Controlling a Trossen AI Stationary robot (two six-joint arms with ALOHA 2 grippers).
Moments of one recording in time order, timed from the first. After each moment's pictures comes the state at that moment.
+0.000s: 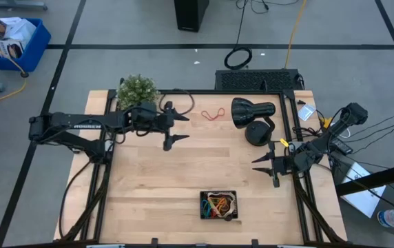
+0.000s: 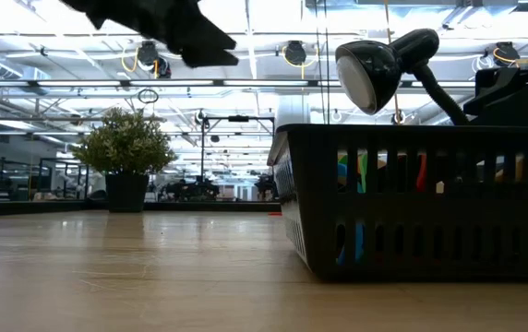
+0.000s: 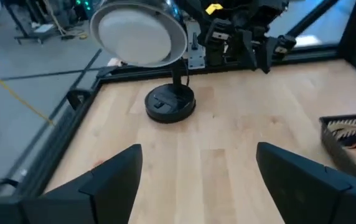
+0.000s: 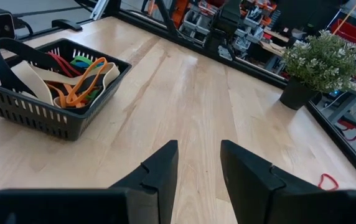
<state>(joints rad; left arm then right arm) 0.19 1.23 0.85 0.02 0.13 0.18 0.67 0.37 0.02 0.08 0.60 -0.20</state>
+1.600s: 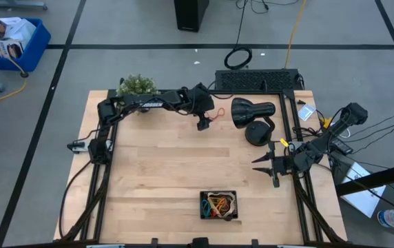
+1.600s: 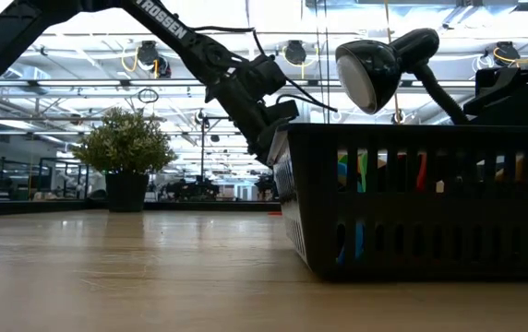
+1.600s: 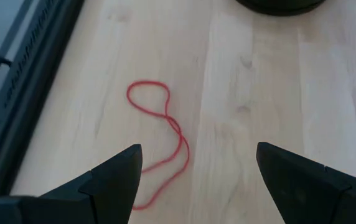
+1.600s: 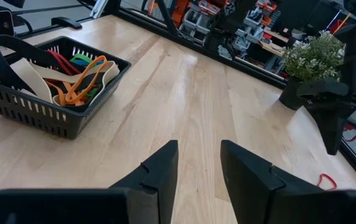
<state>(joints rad) 0.42 2.07 1.53 -0.32 0.16 0.26 0.67 0.37 0.02 0.07 0.61 -0.20</state>
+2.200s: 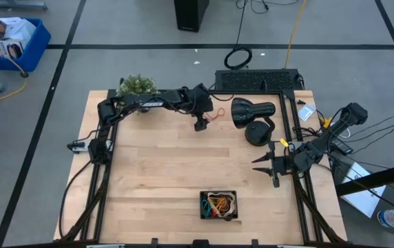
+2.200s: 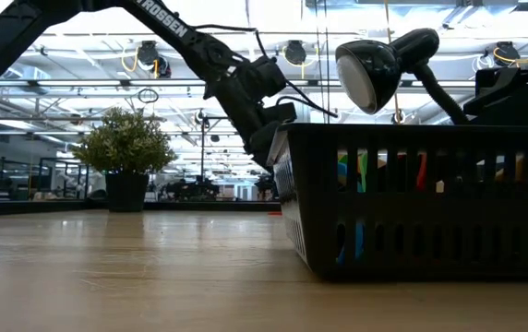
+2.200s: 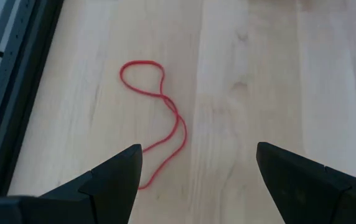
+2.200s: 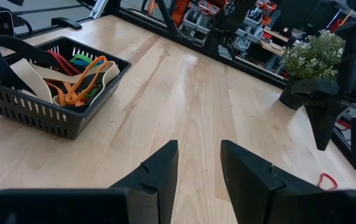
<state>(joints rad) 0.42 2.07 1.54 -0.41 0.15 0.31 0.67 0.37 0.02 0.07 0.61 -0.20</state>
